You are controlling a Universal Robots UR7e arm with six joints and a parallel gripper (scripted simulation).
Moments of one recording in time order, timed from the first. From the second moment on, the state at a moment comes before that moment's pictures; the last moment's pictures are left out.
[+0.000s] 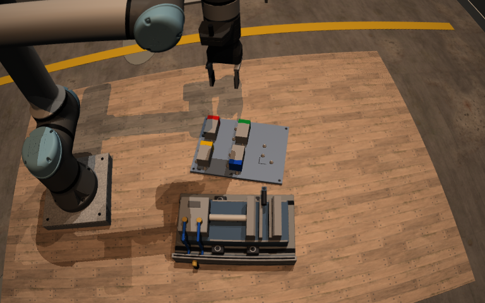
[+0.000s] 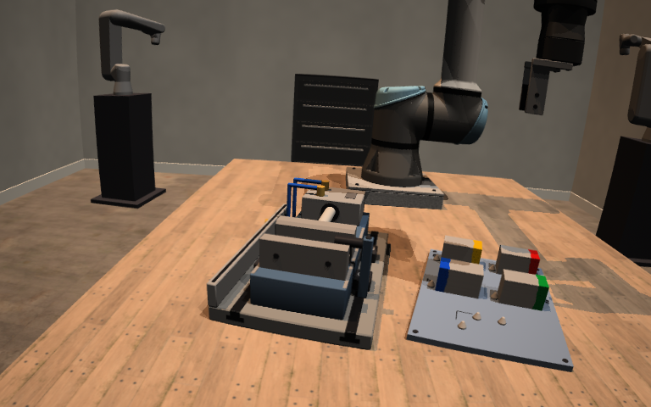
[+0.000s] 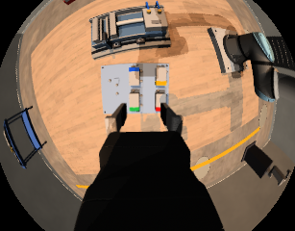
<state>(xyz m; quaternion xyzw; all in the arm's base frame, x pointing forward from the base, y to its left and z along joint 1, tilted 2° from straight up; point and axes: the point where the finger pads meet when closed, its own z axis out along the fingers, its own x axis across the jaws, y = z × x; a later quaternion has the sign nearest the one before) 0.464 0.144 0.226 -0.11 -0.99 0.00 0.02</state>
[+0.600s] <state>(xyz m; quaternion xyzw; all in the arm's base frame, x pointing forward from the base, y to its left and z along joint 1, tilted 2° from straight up) 0.475 0.153 0.180 -0.11 -0.99 0.00 0.02</state>
